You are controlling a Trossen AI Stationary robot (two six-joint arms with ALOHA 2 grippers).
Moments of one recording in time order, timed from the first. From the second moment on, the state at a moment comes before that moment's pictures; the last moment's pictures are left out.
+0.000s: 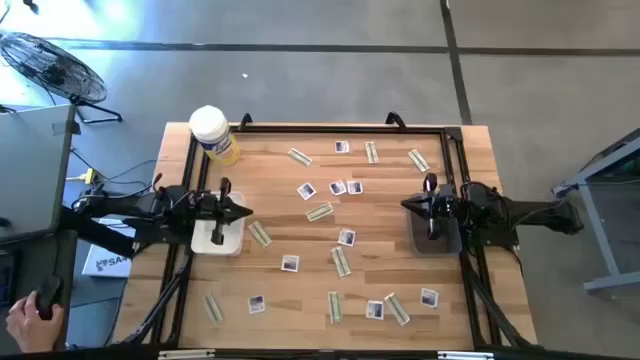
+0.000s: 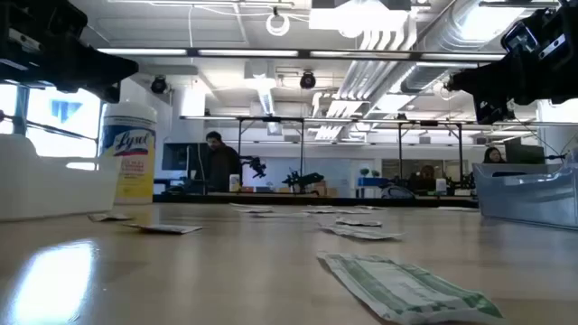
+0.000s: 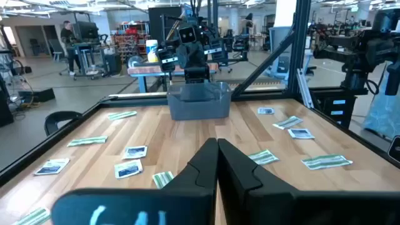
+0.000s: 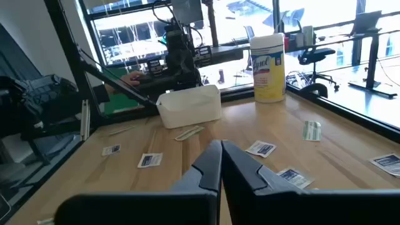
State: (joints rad) left arm -0.11 0.01 0.01 0.02 -0.08 0.05; right arm -0.04 0.03 0.01 0.03 0.04 0.18
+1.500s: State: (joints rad) left arm -0.11 0.01 0.01 0.02 -0.08 0.05; right arm -0.04 0.03 0.01 0.04 0.06 0.10
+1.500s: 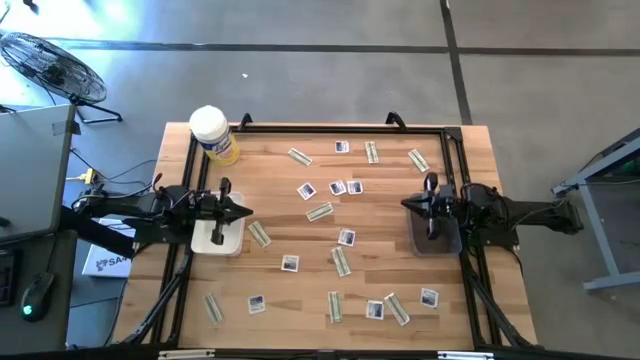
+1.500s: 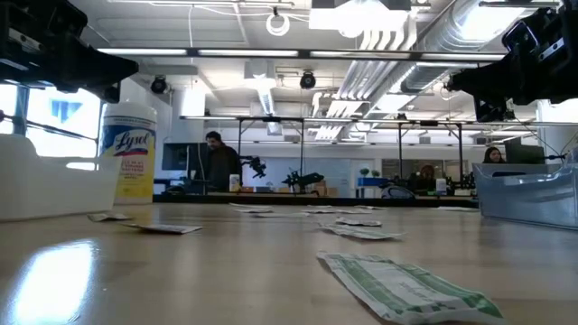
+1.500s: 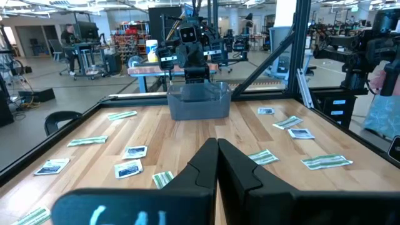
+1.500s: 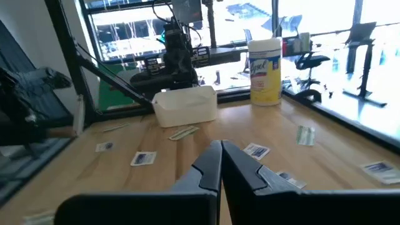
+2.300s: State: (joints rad) left arm -0.11 0.01 0.01 0.02 -0.08 0.05; right arm -0.04 0.03 0.01 0.42 0.17 0.28
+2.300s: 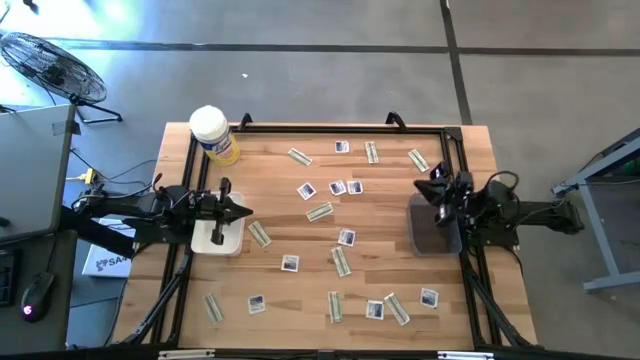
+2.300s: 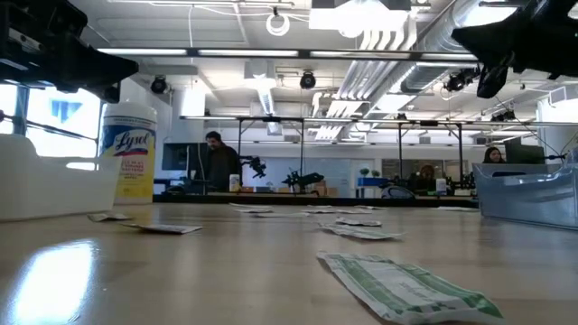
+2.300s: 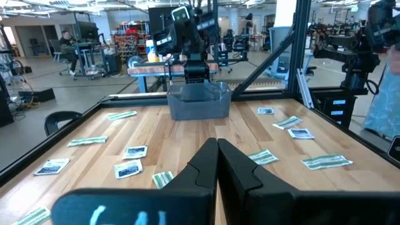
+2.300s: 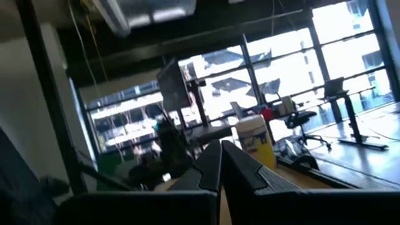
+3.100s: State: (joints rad) left arm -0.11 0.01 0.01 0.02 -0.08 0.05; right arm -0.04 0.77 0.09 0.97 0.42 0.34
